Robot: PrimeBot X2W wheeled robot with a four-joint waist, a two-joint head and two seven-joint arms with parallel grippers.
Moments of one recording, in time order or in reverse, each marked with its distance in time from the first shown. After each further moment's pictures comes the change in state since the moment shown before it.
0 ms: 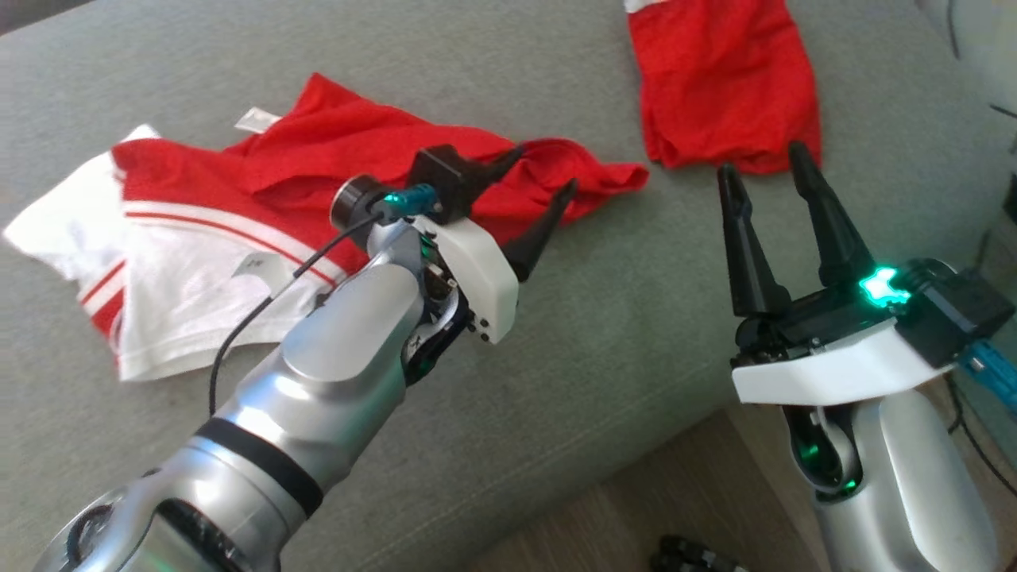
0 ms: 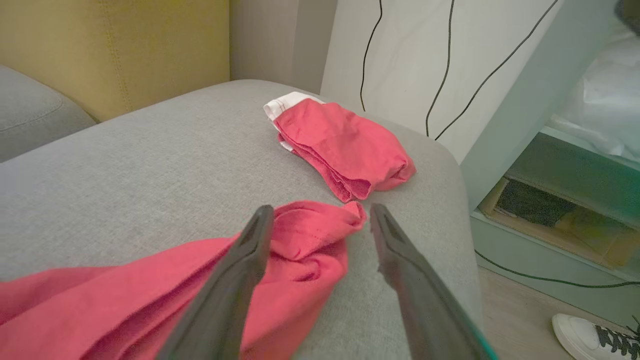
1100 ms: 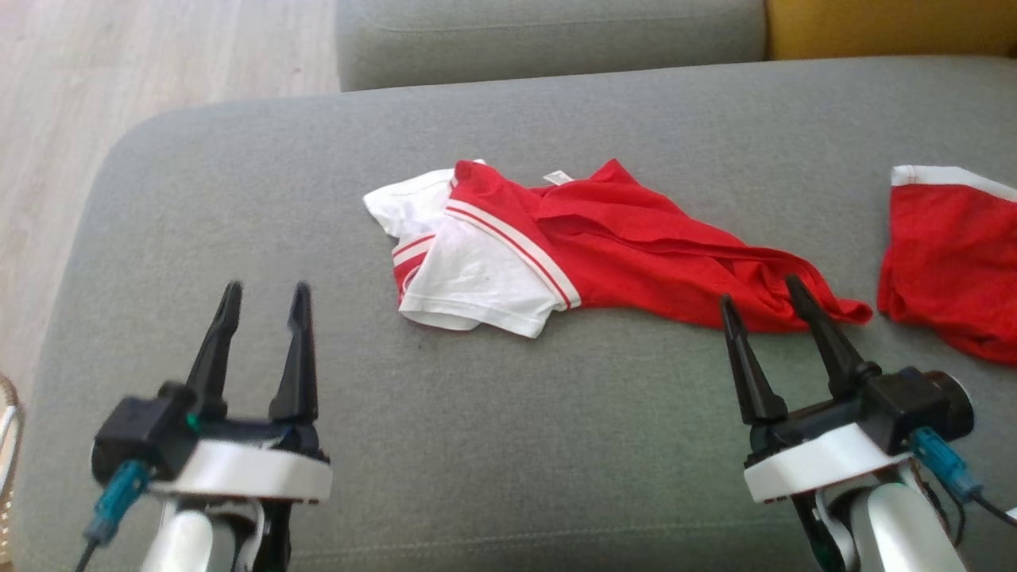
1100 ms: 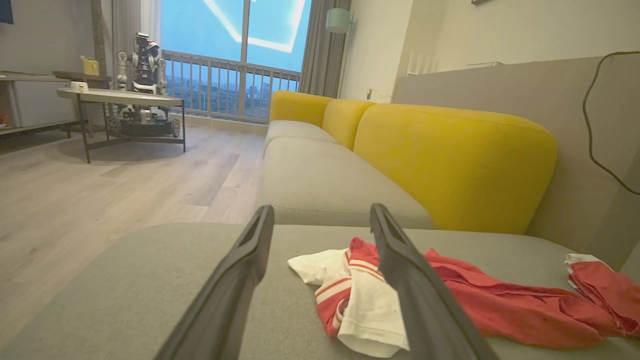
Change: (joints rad) left arm 0.860 0.096 0.780 -0.808 0.325 0.152 -0.033; right arm 0.195 0.001 -0.072 0.087 -0.224 0.000 0.000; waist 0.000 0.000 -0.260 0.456
